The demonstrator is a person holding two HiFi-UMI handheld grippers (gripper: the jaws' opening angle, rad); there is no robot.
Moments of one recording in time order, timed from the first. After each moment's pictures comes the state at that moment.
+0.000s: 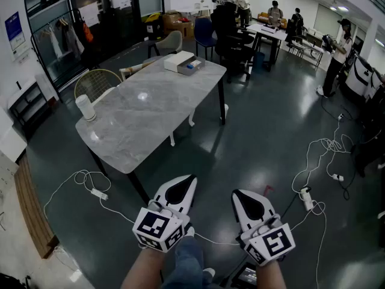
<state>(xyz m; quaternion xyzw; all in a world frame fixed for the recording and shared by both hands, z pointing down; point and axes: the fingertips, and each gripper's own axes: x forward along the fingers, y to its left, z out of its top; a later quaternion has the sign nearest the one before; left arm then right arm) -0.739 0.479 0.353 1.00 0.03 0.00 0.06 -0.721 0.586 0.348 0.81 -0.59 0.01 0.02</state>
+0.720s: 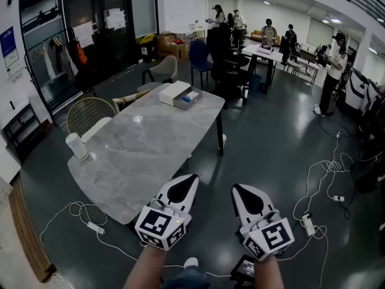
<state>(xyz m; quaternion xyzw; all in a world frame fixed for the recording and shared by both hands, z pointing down) -0.604 0.366 0.299 1.00 0.05 -0.04 0.03 -0.581 0.465 0.294 0.82 -0.57 -0.04 0.01</state>
